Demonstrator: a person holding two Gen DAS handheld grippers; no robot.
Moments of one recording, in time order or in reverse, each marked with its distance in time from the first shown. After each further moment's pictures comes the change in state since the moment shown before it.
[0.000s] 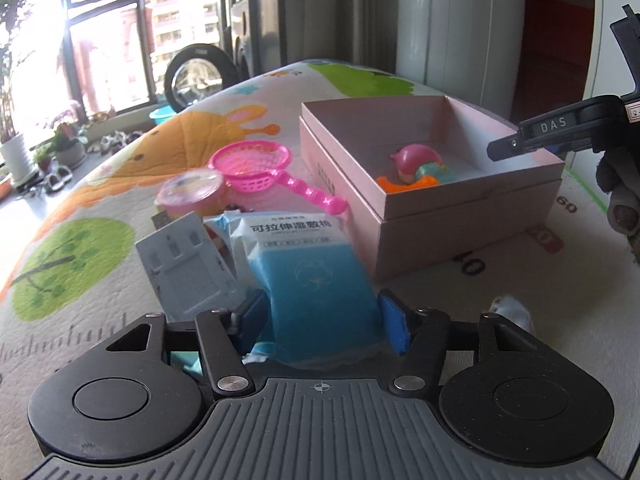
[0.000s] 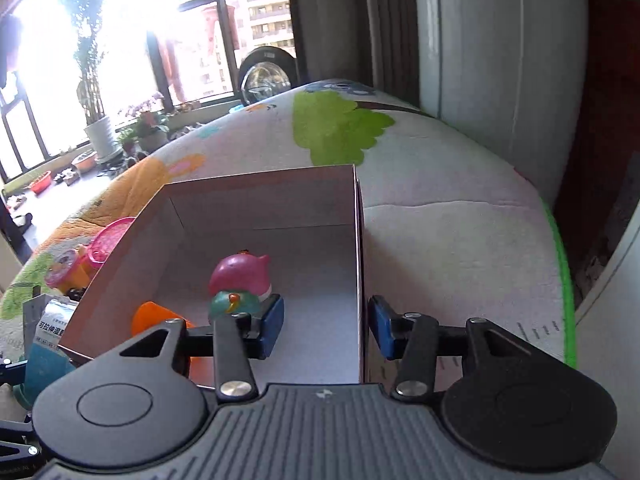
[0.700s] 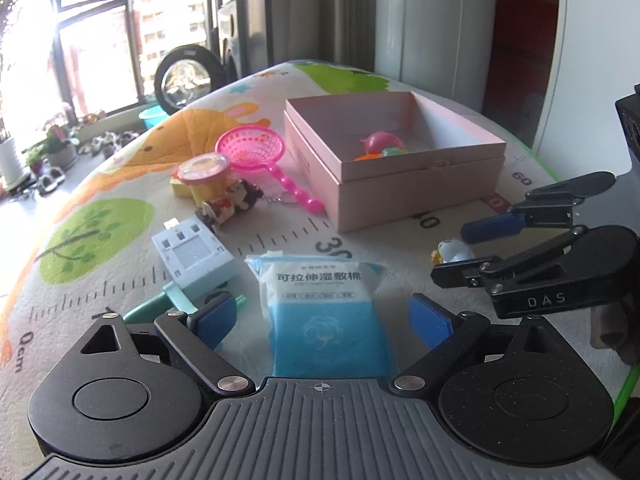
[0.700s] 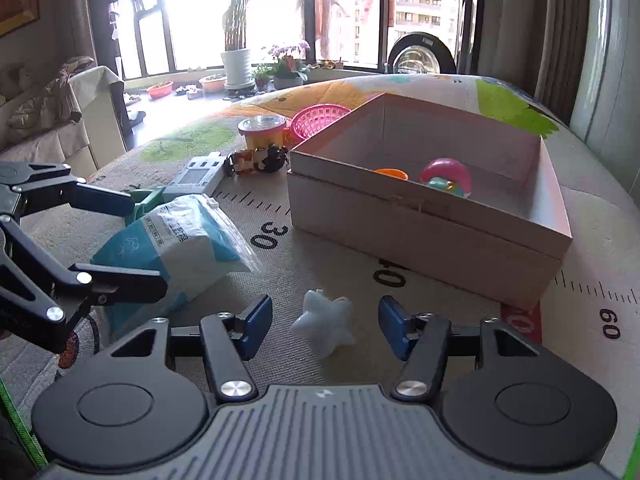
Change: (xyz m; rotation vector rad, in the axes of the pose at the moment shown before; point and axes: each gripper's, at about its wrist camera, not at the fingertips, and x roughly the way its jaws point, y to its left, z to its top) left arm -0.052 -0.004 -0.022 0.032 0.013 -0.031; right arm -0.055 0.098 -0.103 -0.347 0.083 0.229
